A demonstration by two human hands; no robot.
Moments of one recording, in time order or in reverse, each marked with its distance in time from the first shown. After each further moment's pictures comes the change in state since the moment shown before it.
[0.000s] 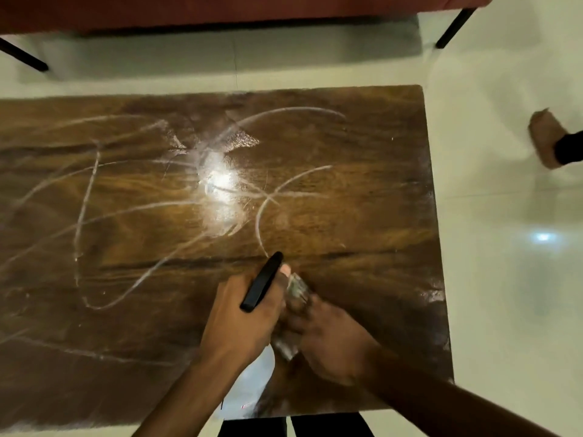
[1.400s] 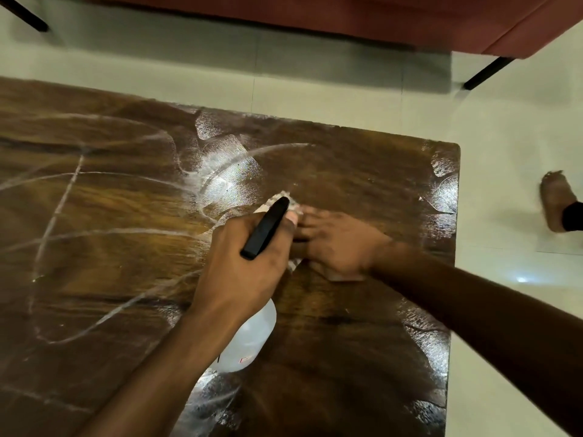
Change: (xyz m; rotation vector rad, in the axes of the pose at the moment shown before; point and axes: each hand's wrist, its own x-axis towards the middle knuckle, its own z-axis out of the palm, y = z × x) left_hand 0.125 0.068 -0.023 -0.154 0.166 0.094; right_hand 0.166 0.197 -0.096 -0.171 -0.160 -0.414
